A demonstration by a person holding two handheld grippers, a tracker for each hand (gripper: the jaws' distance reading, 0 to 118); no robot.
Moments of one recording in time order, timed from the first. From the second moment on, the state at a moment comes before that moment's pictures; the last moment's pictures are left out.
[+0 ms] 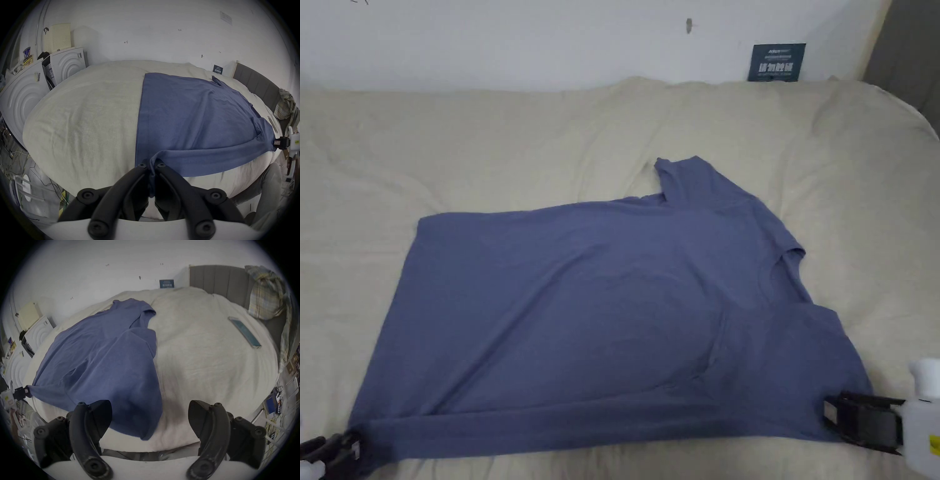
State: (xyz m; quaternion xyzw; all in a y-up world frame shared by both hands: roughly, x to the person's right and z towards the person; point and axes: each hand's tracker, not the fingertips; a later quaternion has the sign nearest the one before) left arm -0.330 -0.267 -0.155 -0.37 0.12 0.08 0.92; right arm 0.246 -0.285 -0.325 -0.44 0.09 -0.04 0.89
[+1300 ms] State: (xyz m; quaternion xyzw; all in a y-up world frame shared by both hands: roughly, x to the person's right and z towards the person) left arm -0.372 -0.253 -0.327 -0.41 0.14 0.06 0.90; right arm 0.174 -0.246 -0.518 -0.47 0.07 -0.02 0.88
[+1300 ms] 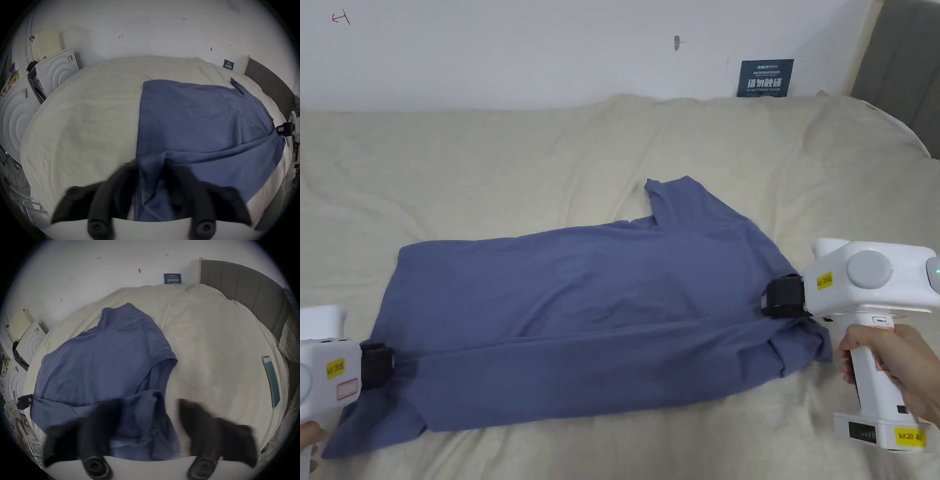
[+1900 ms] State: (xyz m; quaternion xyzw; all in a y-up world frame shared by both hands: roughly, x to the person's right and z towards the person) left arm -0.335 -0.242 -0.202 -0.41 0.14 0.06 0.90; right arm 0.194 -0.230 -0.361 -0.37 0.11 -0.05 0.92
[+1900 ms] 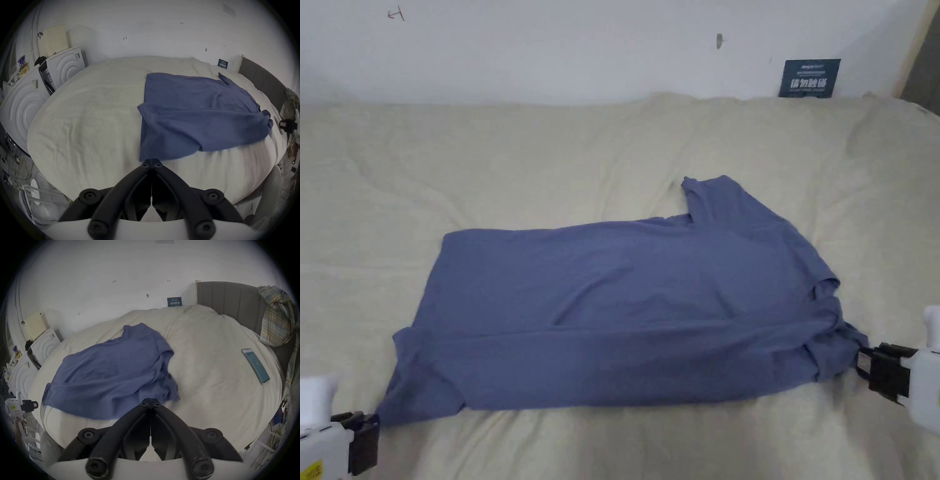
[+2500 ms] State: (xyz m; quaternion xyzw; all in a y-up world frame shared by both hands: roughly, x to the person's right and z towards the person) left arm -0.348 -0.273 -0.253 -0.42 0.14 0.07 0.89; right arm 0.224 -0.259 -0.363 -0.40 0.08 -0.09 0.91
